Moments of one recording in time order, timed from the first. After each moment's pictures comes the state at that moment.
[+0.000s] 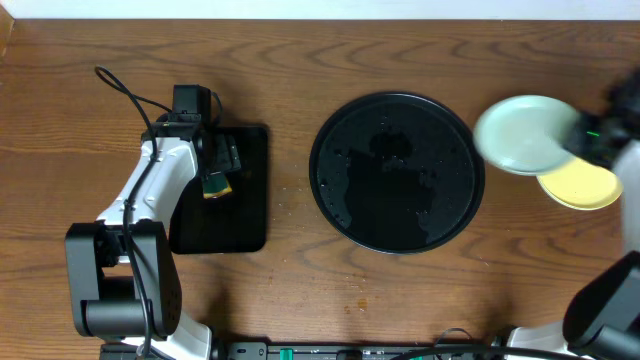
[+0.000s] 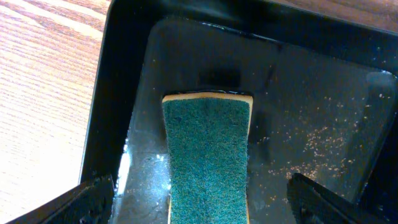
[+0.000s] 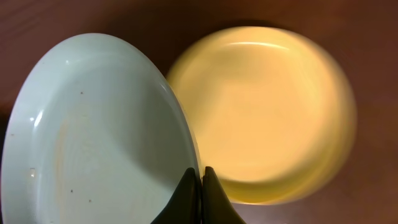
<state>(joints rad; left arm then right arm) 0.00 1.74 1.14 -0.68 -0.13 -0.25 -0.42 1.66 1.33 -0.75 0.02 0.20</state>
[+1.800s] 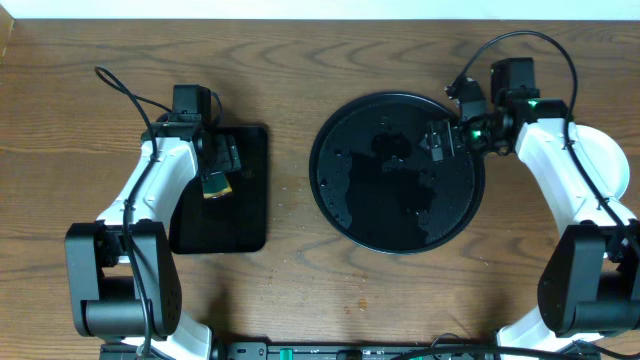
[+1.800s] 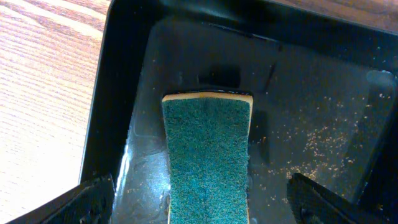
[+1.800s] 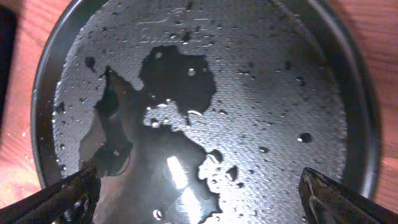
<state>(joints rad) 0.00 1.74 1.14 -0.68 -0.13 -0.25 0.05 1.78 1.33 -0.77 -0.40 -0.12</state>
